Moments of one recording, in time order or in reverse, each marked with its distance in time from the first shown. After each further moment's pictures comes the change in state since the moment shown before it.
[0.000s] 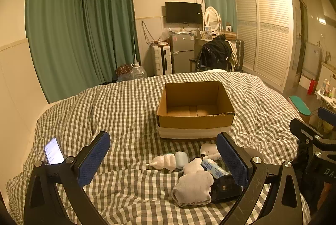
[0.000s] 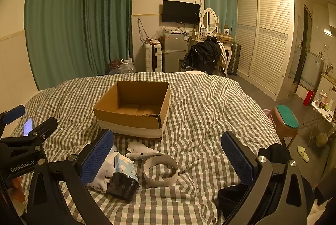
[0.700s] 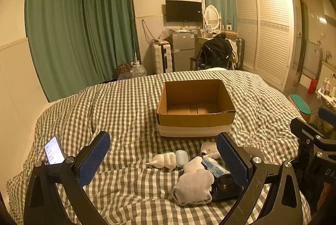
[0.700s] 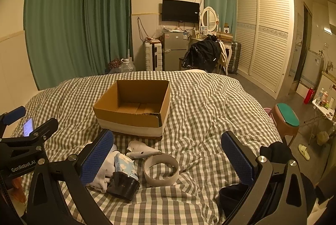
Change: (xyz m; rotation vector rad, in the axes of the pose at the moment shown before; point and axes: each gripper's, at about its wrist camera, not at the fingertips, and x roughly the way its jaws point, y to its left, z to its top) left arm 0.004 0.000 -0.002 -0.003 0.011 0.003; right arm -0.001 -0.001 0.001 0.003 0.004 0.007
